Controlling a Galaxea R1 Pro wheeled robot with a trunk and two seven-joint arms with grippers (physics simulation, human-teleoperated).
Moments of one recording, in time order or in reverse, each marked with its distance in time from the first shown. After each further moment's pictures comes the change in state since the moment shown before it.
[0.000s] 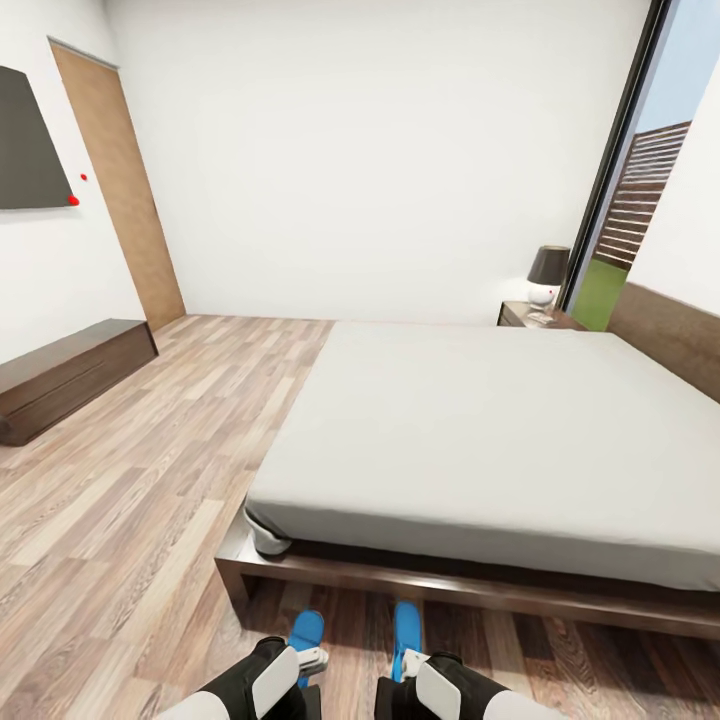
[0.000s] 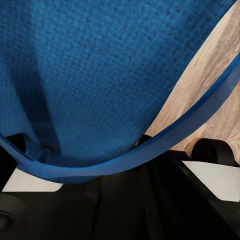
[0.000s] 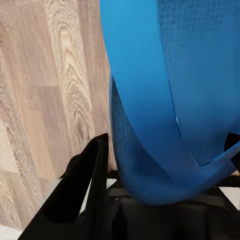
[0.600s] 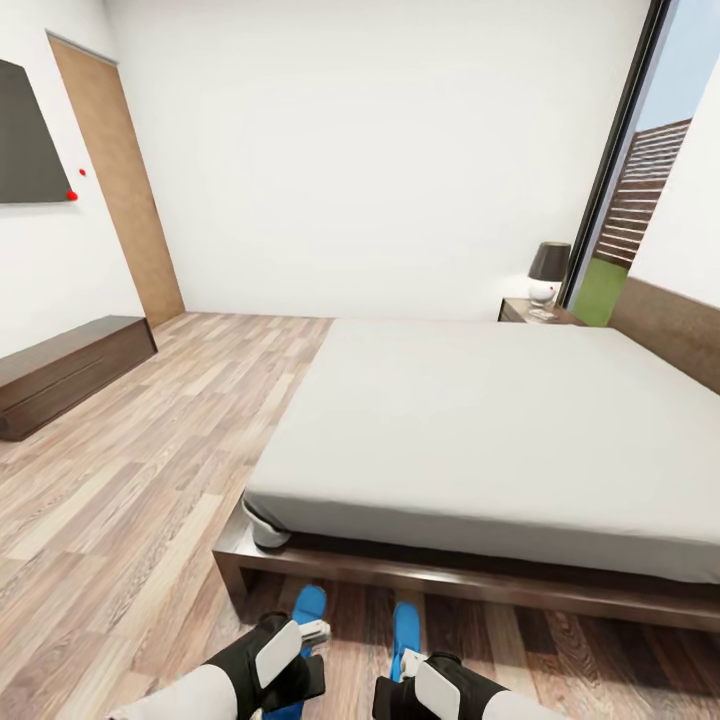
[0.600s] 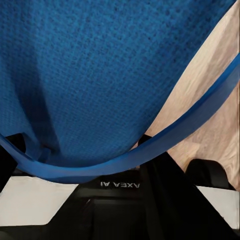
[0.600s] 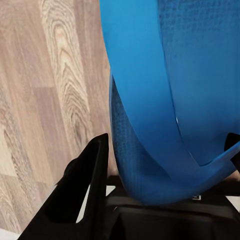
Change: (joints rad) left arm -0.054 -0.001 0.001 -0.007 0.014 0.000 0.000; right arm 0.000 0.003 0.003 0.000 -0.020 0.000 0.000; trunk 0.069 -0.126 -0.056
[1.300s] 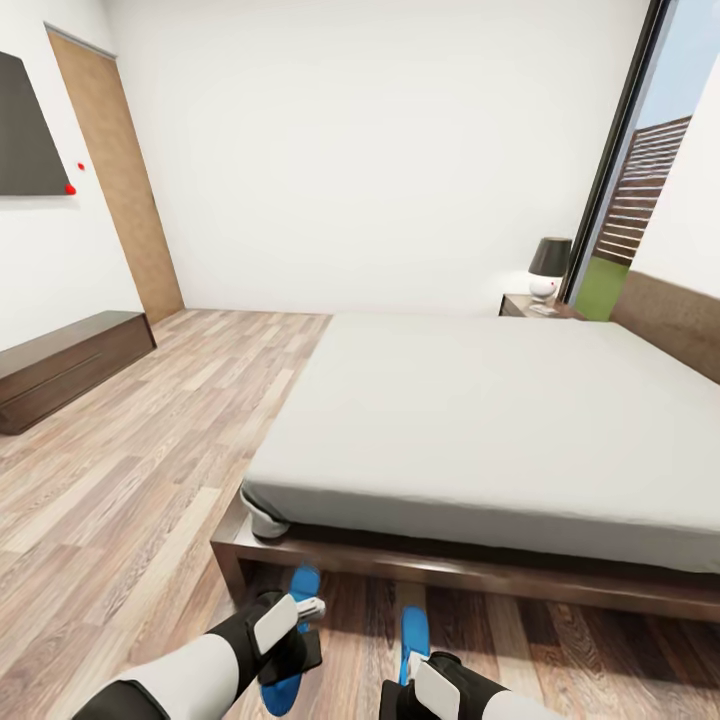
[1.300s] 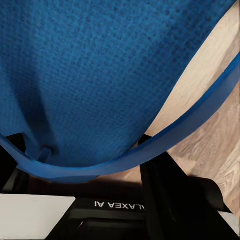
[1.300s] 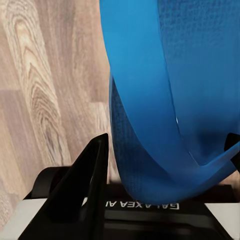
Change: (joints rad) left arm -0.081 0.004 0.009 0.062 0.056 0.000 0.003; right arm 0.000 0.000 0.000 -0.002 0.000 0.002 -0.091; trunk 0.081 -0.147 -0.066
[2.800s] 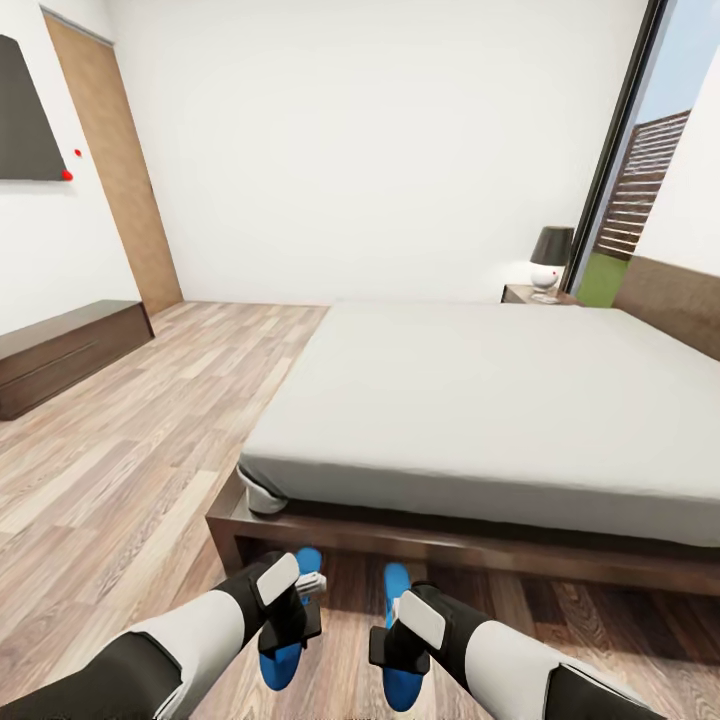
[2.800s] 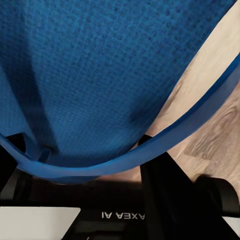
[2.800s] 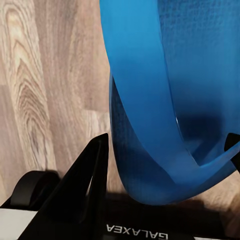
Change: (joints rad) left arm -0.115 -0.003 0.000 0.028 0.070 0.164 0.077; right arm -0.146 0.000 -0.001 -0.094 0.002 0.220 -0.126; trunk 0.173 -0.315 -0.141
